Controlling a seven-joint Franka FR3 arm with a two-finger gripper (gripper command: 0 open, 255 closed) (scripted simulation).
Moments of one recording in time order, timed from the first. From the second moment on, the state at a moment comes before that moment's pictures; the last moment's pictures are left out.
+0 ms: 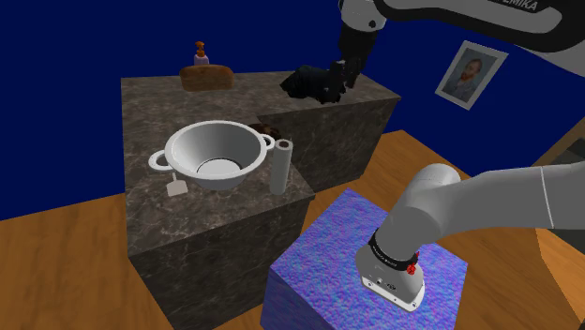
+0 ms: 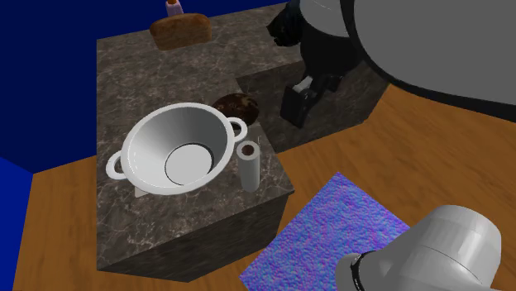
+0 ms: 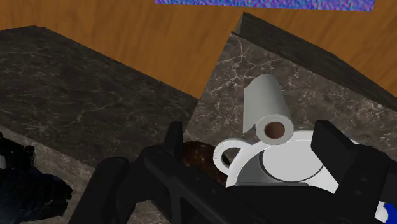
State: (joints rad) arm -0.02 -0.82 0.06 -2.29 -0.11 1.54 -0.04
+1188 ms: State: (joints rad) arm -0.06 -0.65 0.22 -2.65 0.06 2.19 0.39
